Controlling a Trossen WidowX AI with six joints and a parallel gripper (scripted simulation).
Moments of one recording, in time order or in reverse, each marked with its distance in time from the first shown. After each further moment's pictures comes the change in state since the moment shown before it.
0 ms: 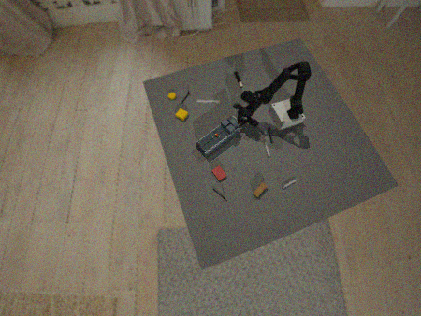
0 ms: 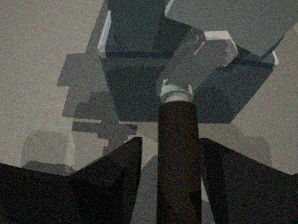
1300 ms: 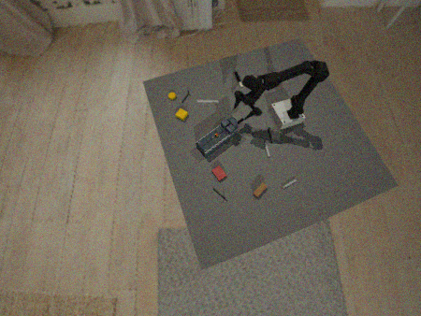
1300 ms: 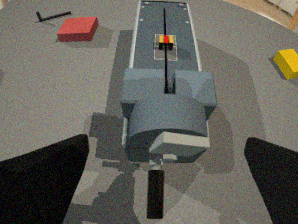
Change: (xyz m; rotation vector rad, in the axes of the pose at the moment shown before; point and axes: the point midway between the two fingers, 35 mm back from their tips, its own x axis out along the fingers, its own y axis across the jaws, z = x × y) arm -0.086 -0.005 0.094 -0.002 0.005 0.009
